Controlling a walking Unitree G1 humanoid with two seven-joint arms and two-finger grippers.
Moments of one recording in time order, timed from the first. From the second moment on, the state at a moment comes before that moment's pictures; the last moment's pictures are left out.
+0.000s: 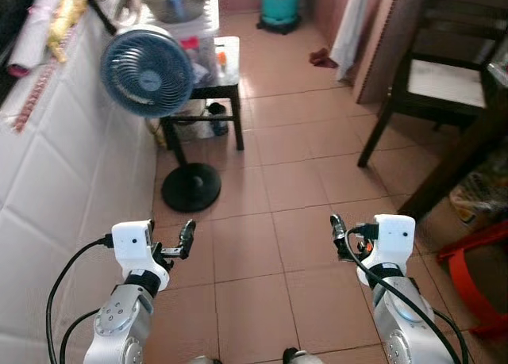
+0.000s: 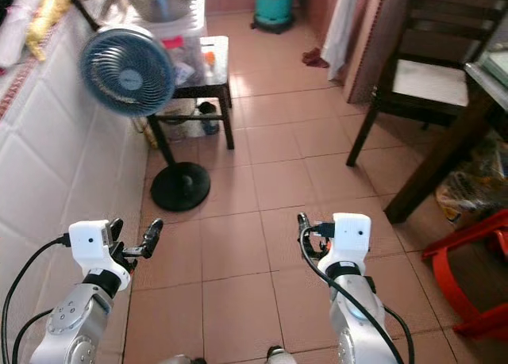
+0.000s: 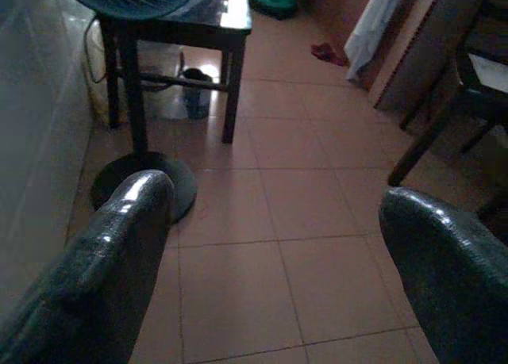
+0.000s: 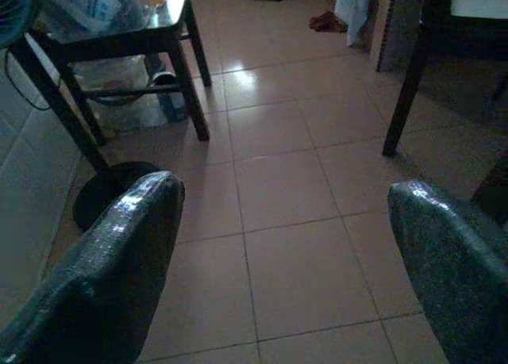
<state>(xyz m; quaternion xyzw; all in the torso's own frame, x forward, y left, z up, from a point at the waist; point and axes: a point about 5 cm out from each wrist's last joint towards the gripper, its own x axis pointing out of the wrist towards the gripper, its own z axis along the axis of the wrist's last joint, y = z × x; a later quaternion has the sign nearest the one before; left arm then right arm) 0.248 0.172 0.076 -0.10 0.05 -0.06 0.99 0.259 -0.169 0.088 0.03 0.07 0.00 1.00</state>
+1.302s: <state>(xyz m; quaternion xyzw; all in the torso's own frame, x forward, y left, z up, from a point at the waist) 0.247 0.161 0.062 -0.12 0.07 -0.05 0.99 0.261 -0.175 0.091 0.01 0.06 0.02 1.00</state>
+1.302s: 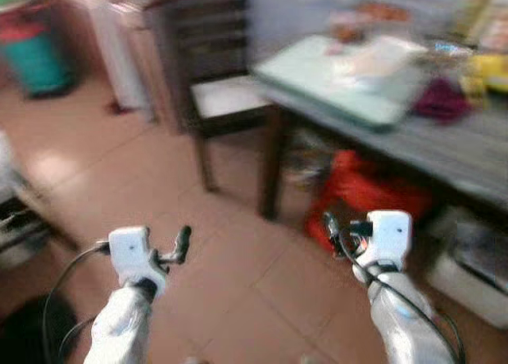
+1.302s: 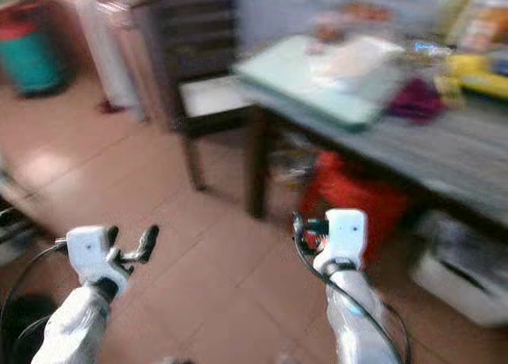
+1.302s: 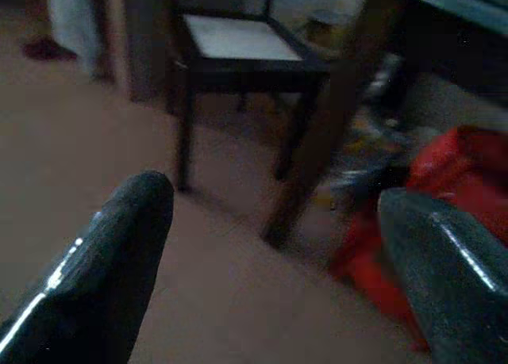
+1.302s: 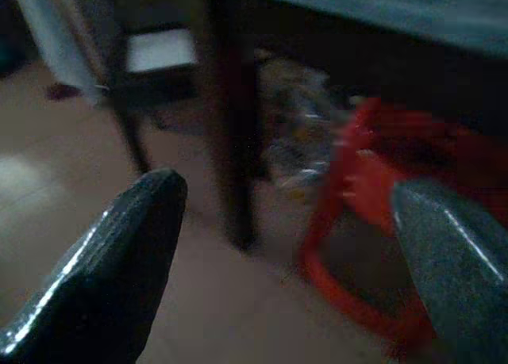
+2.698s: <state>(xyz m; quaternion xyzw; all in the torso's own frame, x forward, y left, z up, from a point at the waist) 0.255 0.162 0.056 -0.08 0.09 -0.05 0.99 0.264 -0.167 0.088 0.03 0.06 0.00 1.00</state>
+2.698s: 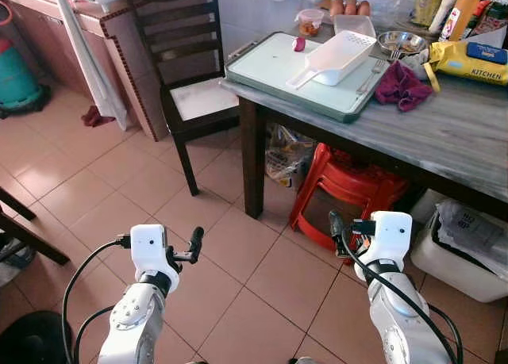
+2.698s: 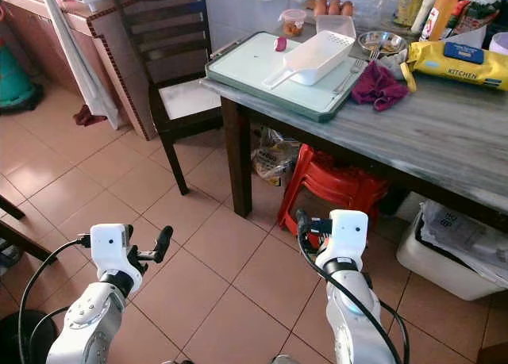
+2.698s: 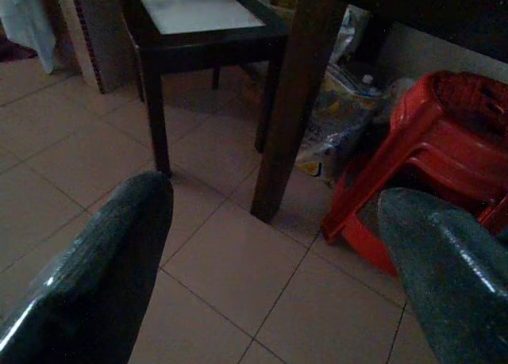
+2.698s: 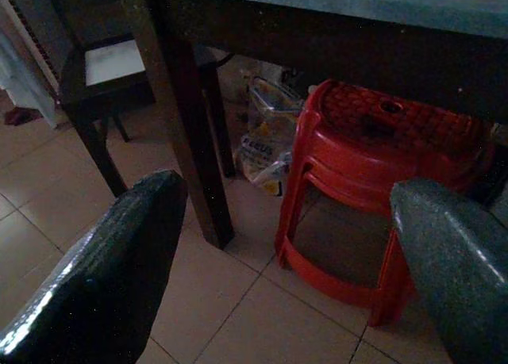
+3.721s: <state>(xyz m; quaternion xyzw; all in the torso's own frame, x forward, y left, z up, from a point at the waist) 0.252 0.167 0.061 -0.07 0.08 -0.05 0.99 0.274 -0.175 0.098 0.01 0.04 -0.02 1.00</state>
